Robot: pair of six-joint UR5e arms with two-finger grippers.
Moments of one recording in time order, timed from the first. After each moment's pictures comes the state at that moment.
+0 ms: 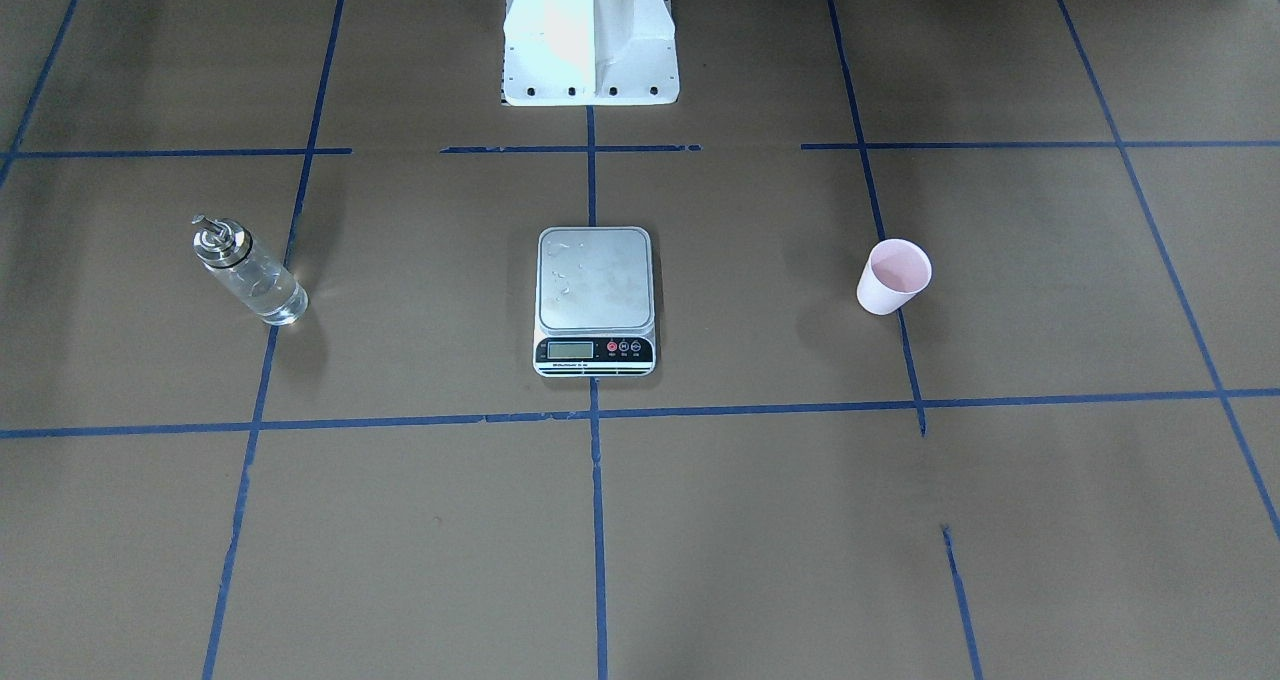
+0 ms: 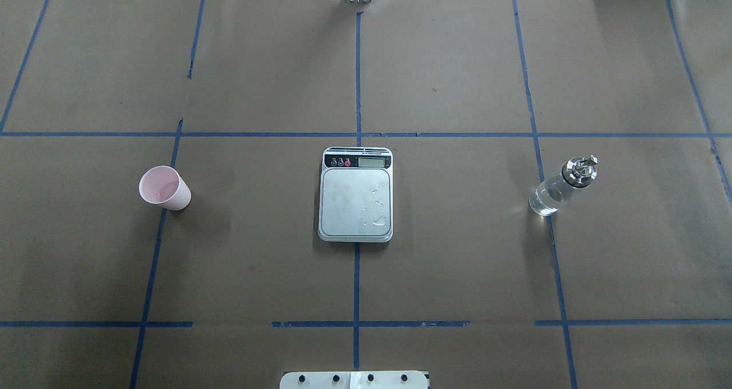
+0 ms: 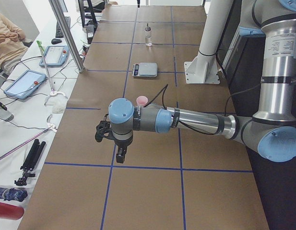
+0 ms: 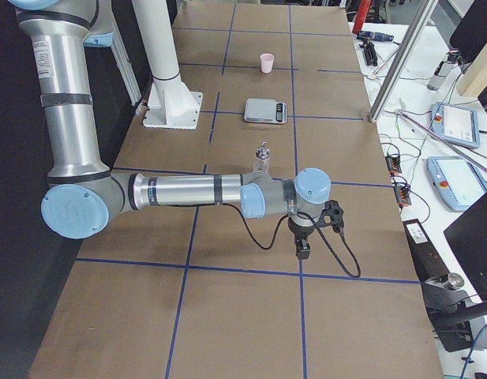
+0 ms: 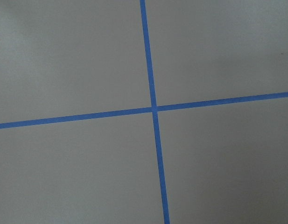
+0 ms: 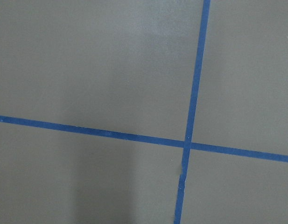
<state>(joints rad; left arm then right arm) -1.63 -1.56 -1.73 -1.51 -2.37 0.10 1.49 -1.47 1.53 -1.49 2.36 0.04</state>
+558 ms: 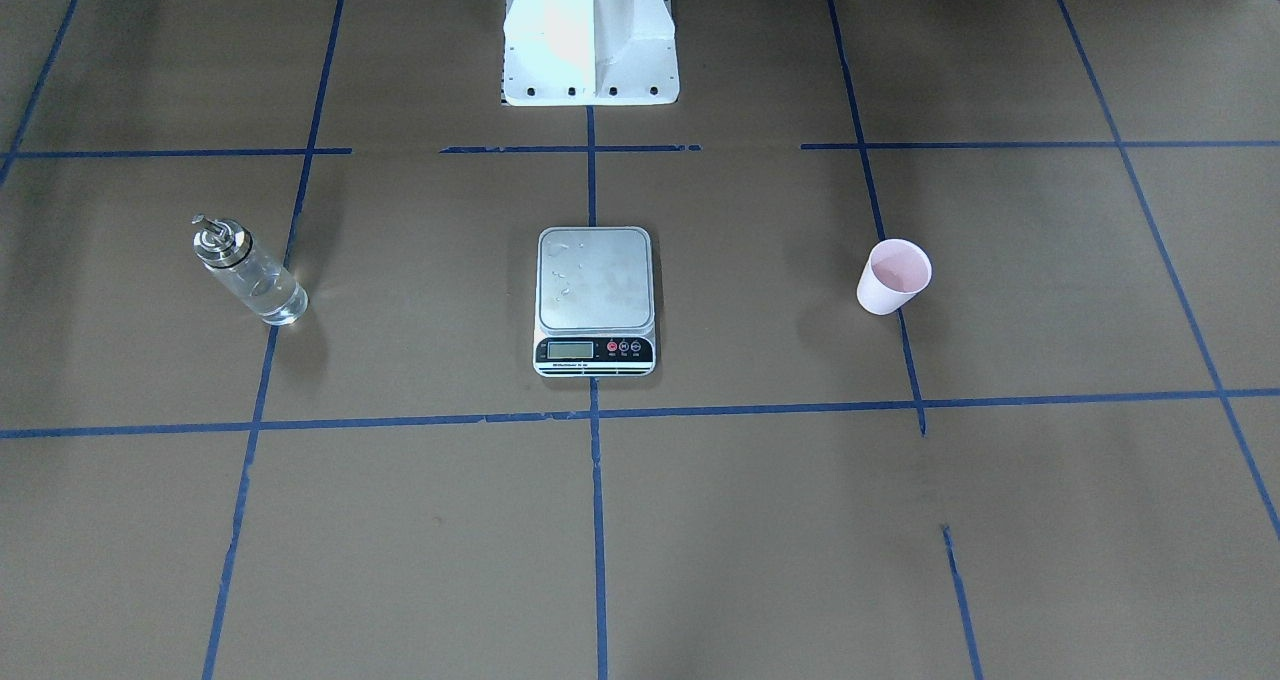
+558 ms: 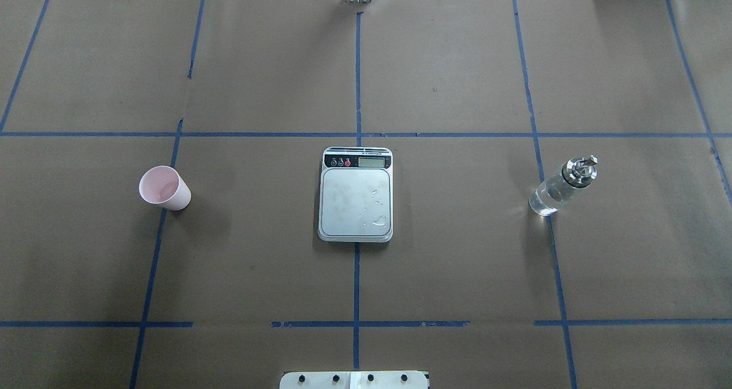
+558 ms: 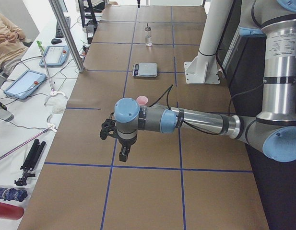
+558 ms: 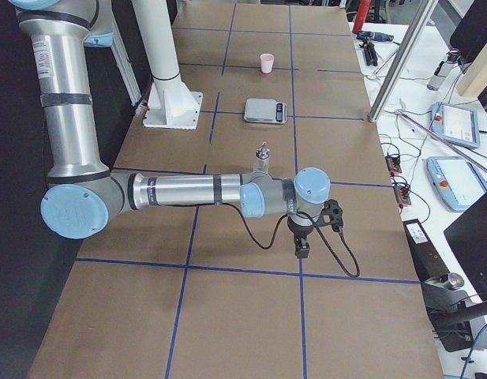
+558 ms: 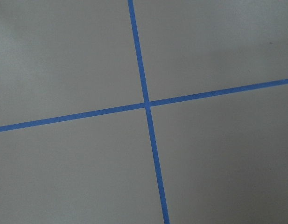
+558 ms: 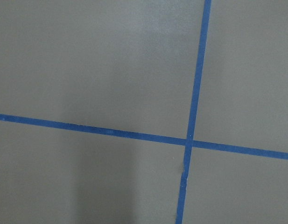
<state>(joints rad) -1.59 -1.51 -1.77 -1.54 -2.37 0.13 1.49 -1.47 1.54 -1.49 2.37 0.04</state>
